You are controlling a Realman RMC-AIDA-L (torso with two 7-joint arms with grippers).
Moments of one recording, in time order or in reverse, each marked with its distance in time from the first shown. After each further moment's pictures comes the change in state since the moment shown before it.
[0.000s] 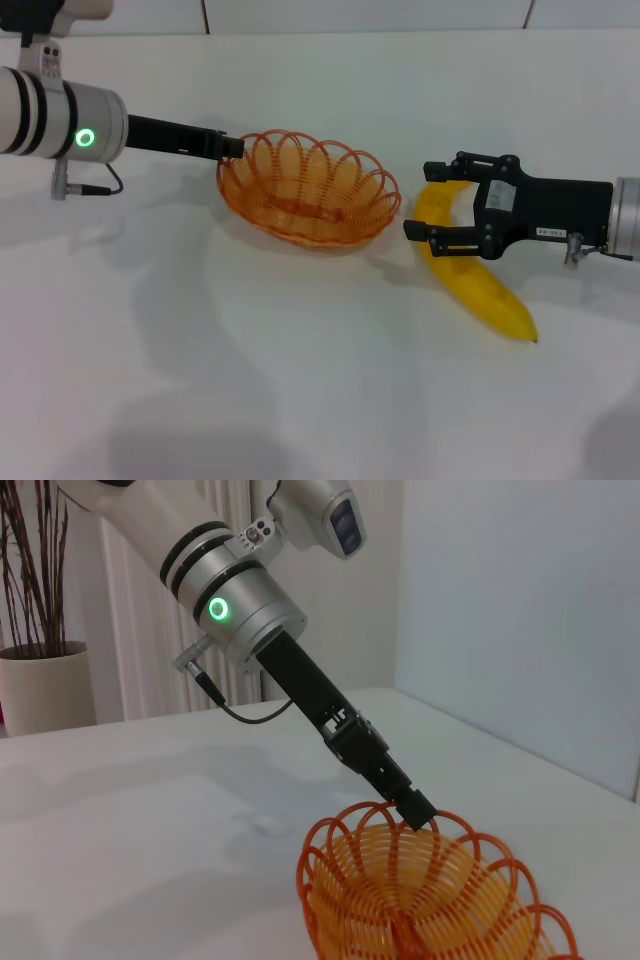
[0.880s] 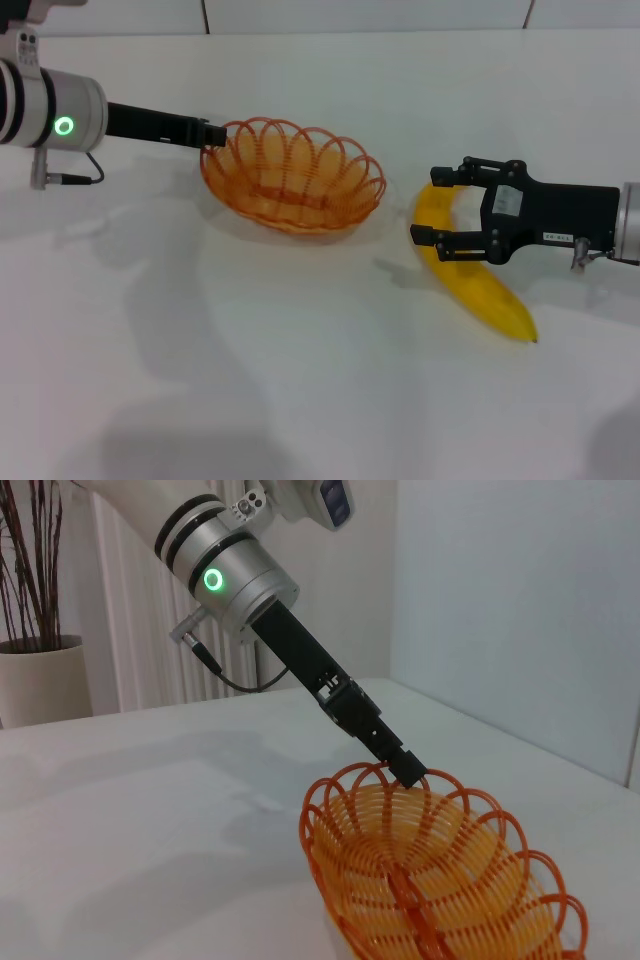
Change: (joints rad) left arm 0.024 0.005 -0.002 0.075 0.022 0.032 -0.034; right arm -0.012 -0.006 -0.002 0.000 -0.003 0.000 0.000
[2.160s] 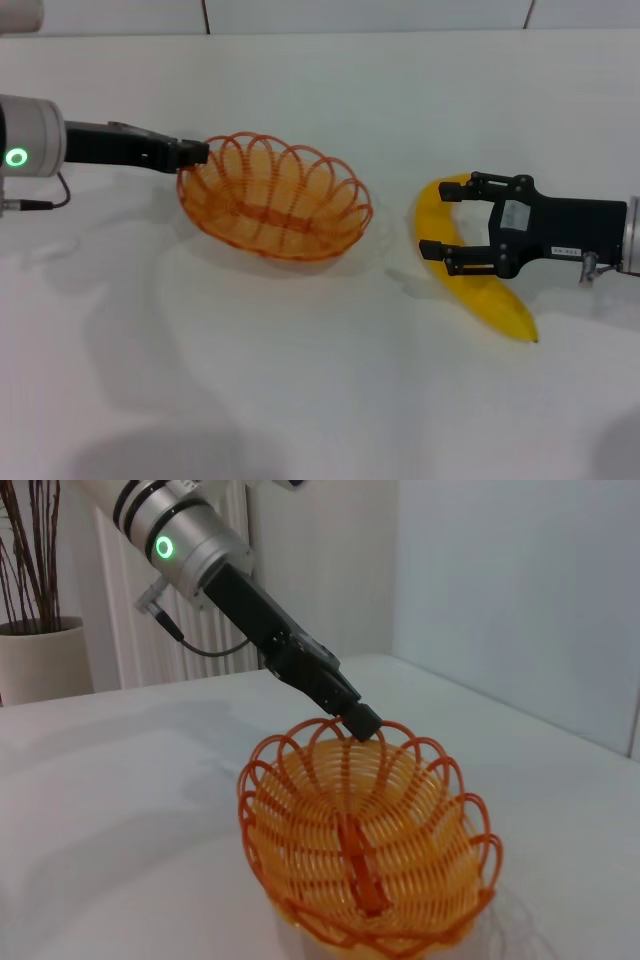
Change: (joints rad) left arm 0.121 0.000 -0.011 0.118 -0.083 0.151 0.166; right arm -0.022 -0.002 0.000 -0.006 -0.024 0.000 -0.002
